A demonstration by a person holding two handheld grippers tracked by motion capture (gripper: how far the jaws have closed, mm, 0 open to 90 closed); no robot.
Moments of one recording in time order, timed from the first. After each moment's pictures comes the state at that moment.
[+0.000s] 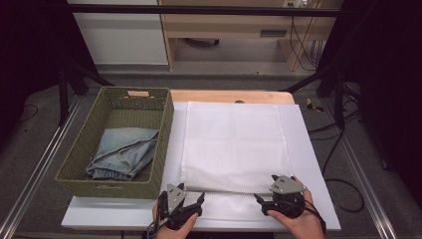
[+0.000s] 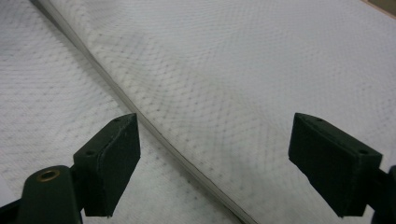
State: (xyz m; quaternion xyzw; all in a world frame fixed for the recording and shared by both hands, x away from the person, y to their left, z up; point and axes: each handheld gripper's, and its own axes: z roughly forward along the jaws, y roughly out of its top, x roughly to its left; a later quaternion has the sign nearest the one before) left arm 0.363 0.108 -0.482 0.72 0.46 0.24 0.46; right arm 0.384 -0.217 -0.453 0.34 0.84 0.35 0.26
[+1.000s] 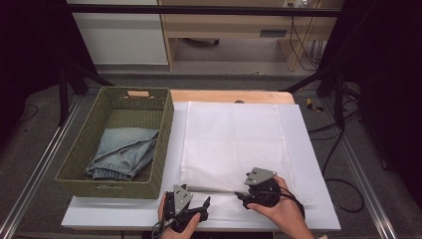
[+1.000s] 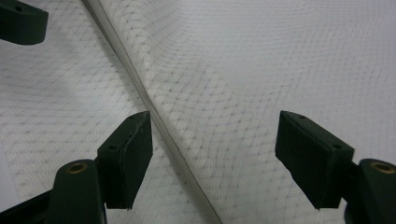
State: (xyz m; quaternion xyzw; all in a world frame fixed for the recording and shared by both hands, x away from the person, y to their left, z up) left arm 0.362 0.096 -0.487 0.74 0.44 0.24 0.45; right arm 0.415 -0.164 -0.453 0.27 0.88 0.33 0.20
